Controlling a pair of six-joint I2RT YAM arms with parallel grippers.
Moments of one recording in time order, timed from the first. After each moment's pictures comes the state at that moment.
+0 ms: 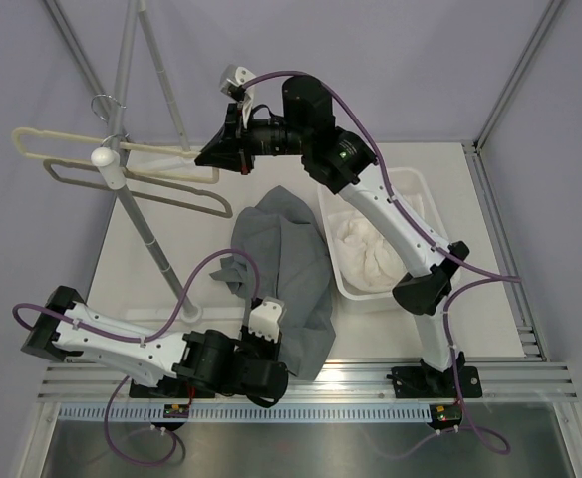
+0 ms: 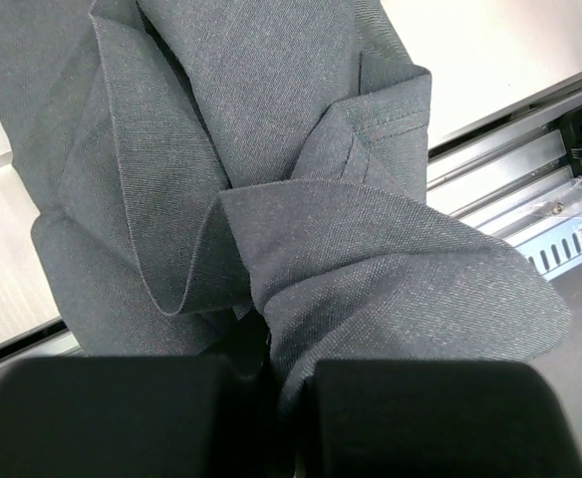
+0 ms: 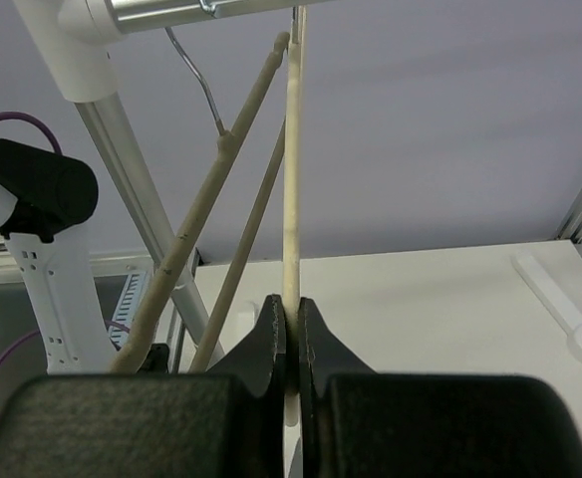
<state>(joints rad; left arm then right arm) -1.77 1.11 0.86 -0.92 -0.72 -1.30 0.83 2.07 2.52 -0.45 -0.72 0.05</state>
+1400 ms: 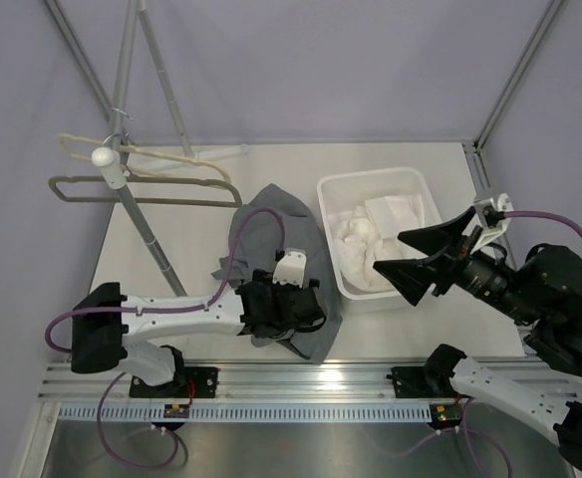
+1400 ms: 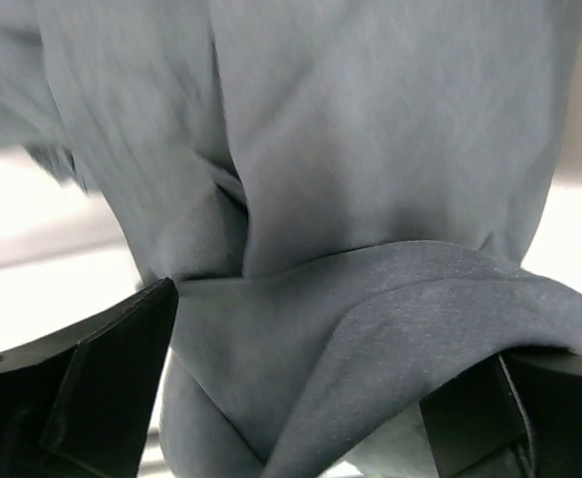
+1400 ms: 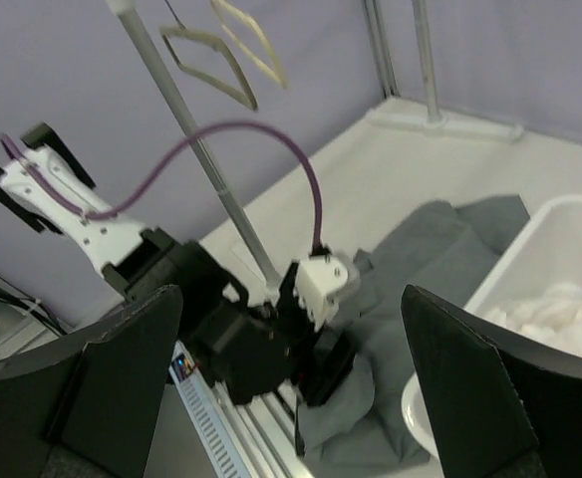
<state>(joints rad) -1.36 1.41 0.99 -0.80 -0.70 -1.03 0.82 0.64 1.34 -0.61 -0.11 0.36</state>
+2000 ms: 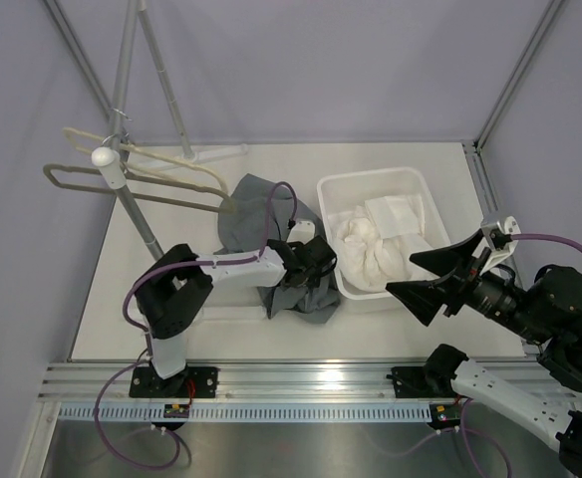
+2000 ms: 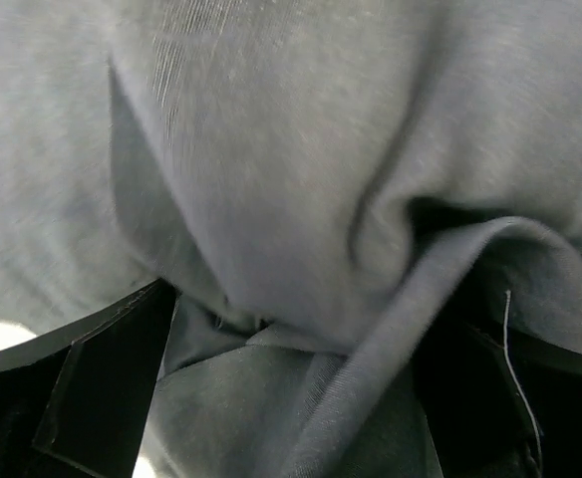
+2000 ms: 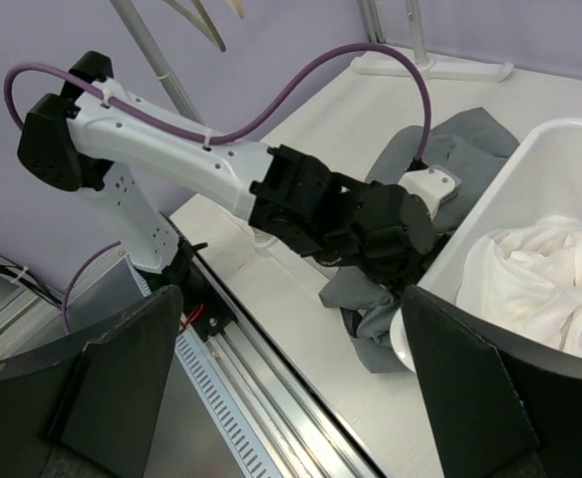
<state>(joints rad) -0.99 1.81 1.17 -0.57 -0.58 -0.76 0.82 0.52 1.25 -0.75 -0.09 0.37</state>
